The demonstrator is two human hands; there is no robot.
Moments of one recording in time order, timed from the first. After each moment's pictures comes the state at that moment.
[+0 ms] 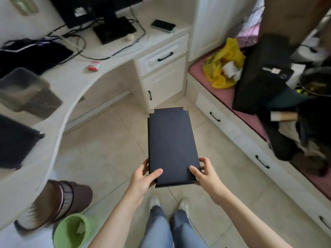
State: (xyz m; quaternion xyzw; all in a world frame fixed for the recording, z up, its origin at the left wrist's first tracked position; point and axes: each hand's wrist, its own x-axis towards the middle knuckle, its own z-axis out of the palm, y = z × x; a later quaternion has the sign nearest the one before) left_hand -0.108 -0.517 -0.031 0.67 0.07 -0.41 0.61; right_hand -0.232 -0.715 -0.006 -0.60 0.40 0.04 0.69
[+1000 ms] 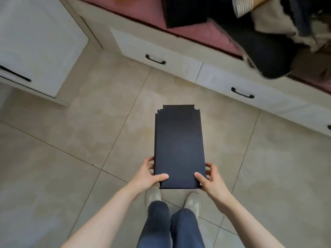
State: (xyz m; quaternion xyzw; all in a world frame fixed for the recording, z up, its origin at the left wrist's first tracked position) left_hand -0.138 -0.749 -0.447 0.72 -0.14 -0.64 0.24; right_hand -0.365 -0.842 -0.416 -0.41 0.62 -0.03 0.66
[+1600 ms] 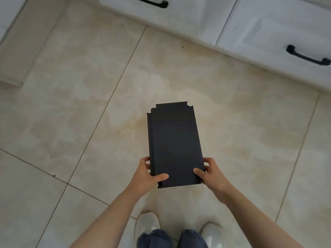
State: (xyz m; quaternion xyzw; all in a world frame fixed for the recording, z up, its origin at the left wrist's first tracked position) left_hand -0.132 -0.764 -0.744 0.78 -0.12 -0.59 0.20; right_hand -0.338 -0.872 -0.742 -0.38 0.63 0.06 0.67
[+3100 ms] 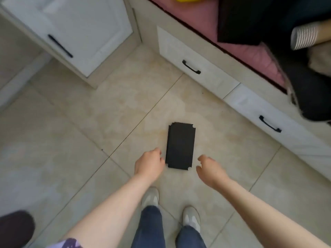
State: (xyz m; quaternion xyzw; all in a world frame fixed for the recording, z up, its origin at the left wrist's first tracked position) left_hand -0.103 -0.782 -0.431 0.88 -0.30 -0.37 0.02; right_hand -0.265 -0.917 -0.431 -0.77 0.44 0.32 0.34
